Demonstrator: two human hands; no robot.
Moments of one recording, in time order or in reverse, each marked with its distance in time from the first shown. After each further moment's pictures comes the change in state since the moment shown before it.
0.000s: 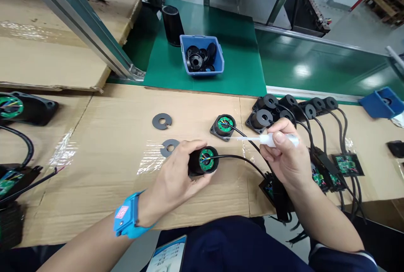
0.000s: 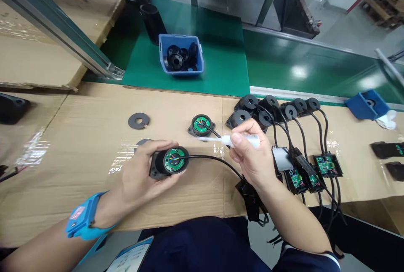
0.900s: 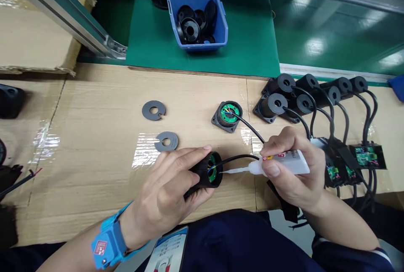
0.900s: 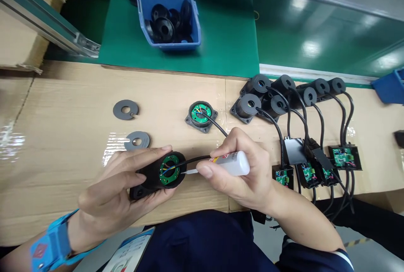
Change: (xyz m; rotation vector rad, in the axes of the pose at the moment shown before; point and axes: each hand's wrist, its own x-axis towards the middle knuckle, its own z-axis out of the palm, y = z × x) left_hand -0.006 0.008 -0.014 -0.046 -0.030 0.110; right_hand -0.024 0.012 0.005 -0.439 -0.220 -0.251
